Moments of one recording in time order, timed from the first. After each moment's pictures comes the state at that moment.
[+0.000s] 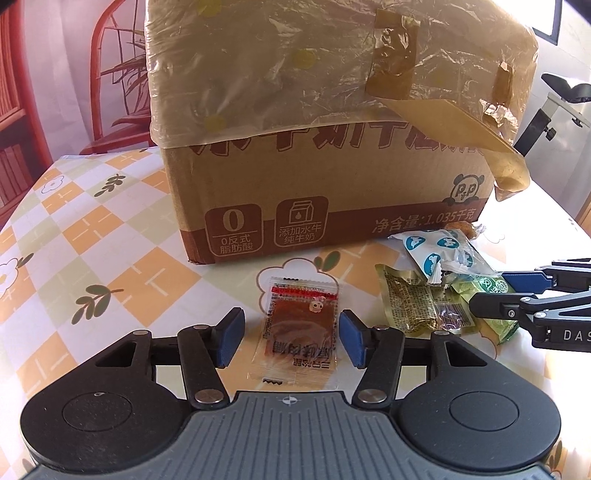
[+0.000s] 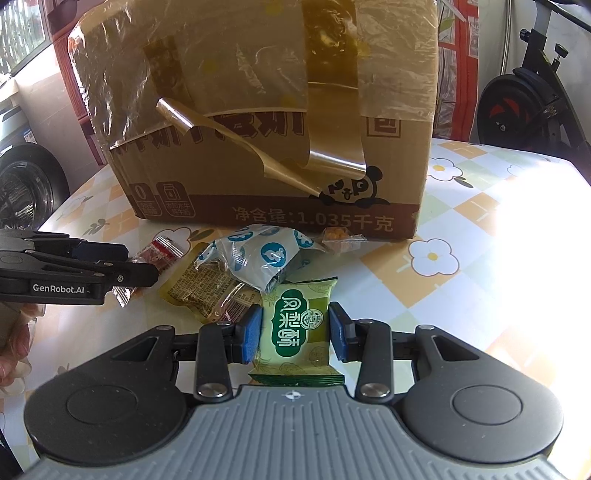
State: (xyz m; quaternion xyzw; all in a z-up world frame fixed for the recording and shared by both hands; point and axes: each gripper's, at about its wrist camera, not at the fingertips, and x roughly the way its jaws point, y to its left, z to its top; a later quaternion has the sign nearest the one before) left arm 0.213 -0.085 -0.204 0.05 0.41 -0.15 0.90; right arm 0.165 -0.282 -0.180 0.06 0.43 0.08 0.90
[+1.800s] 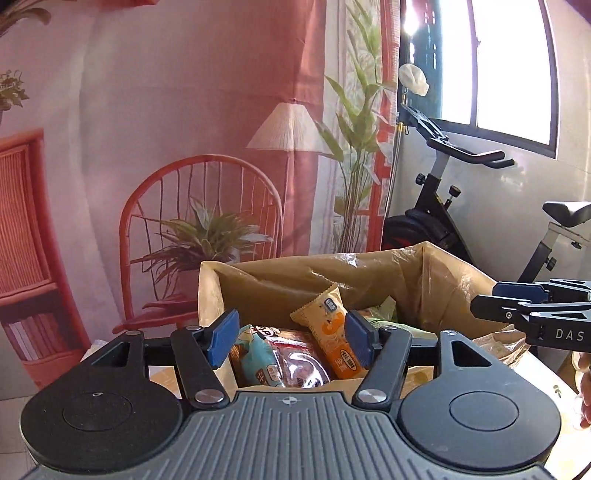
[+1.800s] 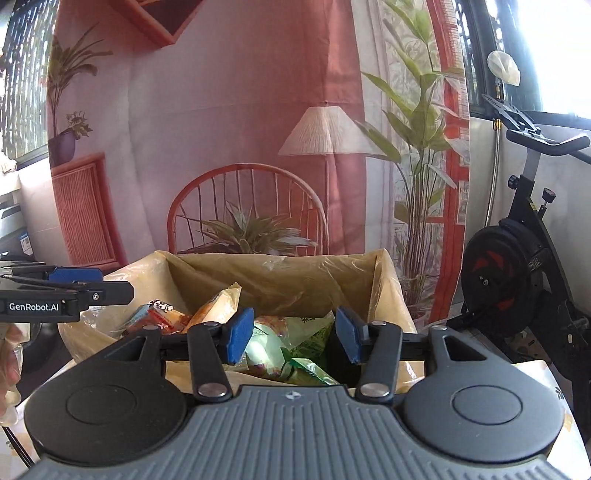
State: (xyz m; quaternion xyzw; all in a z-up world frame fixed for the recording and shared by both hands) left arm 0.274 -0.080 -0.007 0.01 0.22 -0.14 0.97; right arm 0.254 -0.311 -0.012 0.04 0.23 0.06 0.97
